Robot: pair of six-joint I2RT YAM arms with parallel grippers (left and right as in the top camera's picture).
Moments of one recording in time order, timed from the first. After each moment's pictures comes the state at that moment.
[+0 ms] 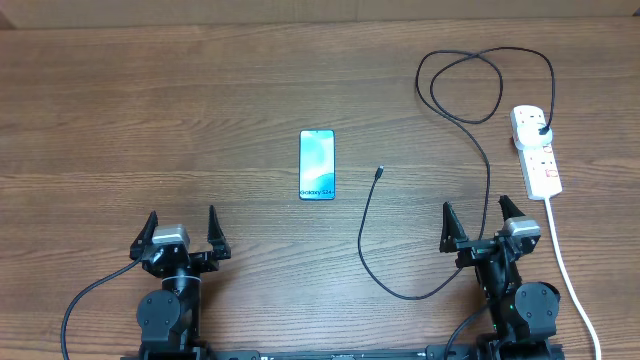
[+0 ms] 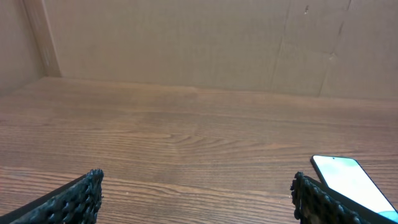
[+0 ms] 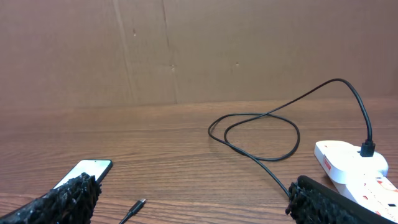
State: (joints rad) left arm -0.02 0.02 0.01 -0.07 -0.11 -0.07; right arm 0.09 0.01 0.02 -0.04 -0.05 0.10
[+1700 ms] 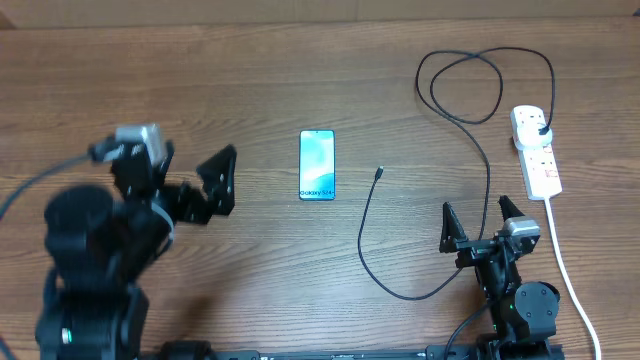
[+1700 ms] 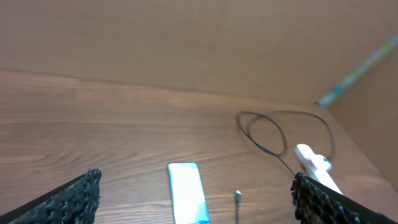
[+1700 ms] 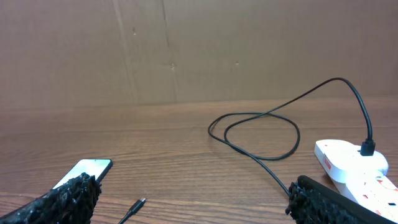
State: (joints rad) left arm -0.02 0.80 1.10 -0.63 0.35 -0.28; right arm 0.09 0.01 0.02 -0.03 -0.05 0.10
